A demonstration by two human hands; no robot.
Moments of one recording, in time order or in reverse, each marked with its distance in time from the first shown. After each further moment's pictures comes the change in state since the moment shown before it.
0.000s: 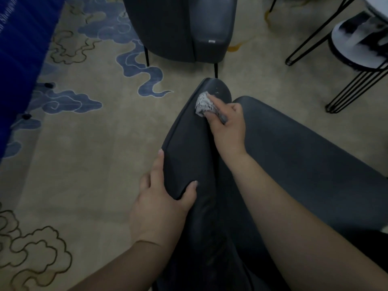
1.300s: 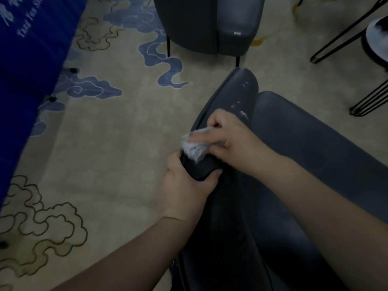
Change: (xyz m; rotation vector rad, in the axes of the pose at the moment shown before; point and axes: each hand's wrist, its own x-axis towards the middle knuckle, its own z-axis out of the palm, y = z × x) left_hand -0.001 0.001 -0.008 -0.303 -0.017 -0.155; right_hand -0.042 -0.046 -0.007 -0.373 -0.645 -0.589
